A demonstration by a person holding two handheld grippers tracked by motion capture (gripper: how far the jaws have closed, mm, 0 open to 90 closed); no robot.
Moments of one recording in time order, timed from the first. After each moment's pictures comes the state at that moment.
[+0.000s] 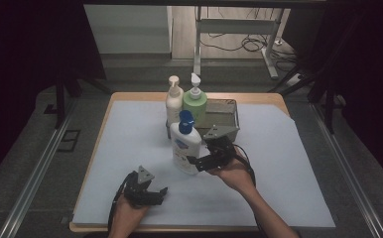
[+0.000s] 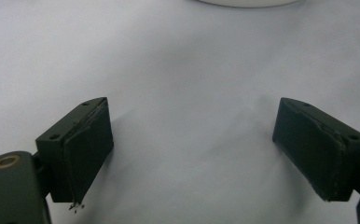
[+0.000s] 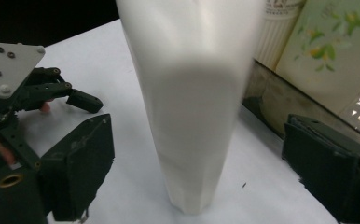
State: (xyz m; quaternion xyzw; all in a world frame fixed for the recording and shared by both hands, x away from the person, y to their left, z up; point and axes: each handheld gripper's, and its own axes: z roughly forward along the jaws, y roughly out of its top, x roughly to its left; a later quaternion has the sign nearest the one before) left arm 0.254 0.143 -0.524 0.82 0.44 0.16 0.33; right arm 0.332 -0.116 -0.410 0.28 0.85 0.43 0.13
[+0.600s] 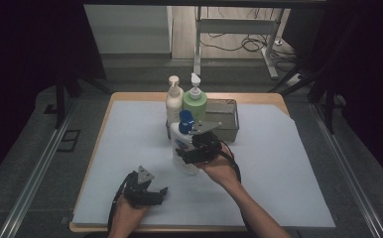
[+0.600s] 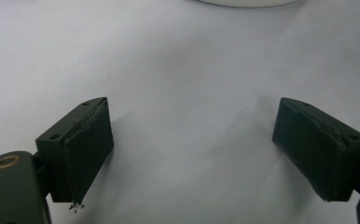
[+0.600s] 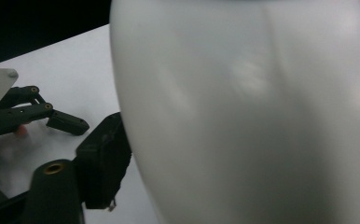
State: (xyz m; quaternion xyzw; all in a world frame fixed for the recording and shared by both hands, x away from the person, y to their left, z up) left arm 0.254 0.143 -0.524 0.82 0.44 0.16 0.33; right arm 0.345 -0.081 -0.413 0.28 0.85 0.42 0.15
